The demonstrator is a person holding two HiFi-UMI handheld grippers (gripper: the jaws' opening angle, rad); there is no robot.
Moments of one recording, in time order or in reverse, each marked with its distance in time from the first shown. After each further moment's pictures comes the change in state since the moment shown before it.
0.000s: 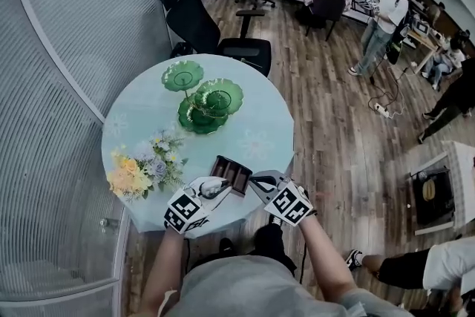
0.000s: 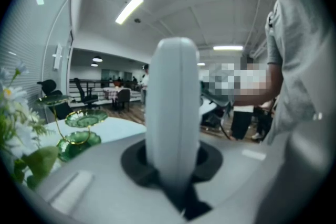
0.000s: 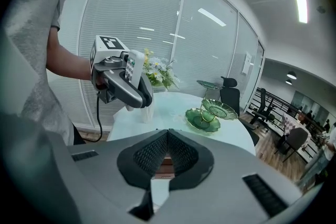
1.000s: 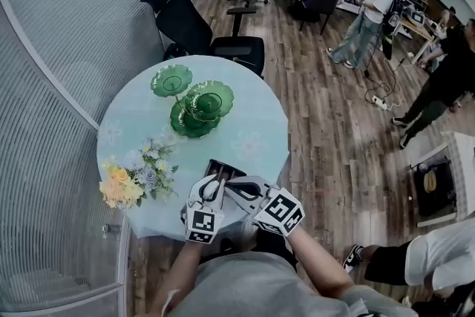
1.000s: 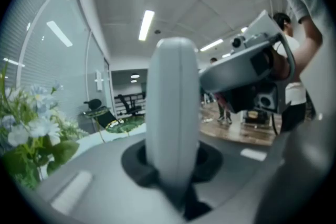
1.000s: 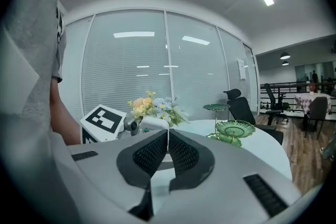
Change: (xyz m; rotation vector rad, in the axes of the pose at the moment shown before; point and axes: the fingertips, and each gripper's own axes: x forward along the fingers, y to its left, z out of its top) left arm 0.023 0.038 -0.003 0.064 -0.026 0.509; right arm -0.020 0.017 0.082 0.231 -0.366 0.106
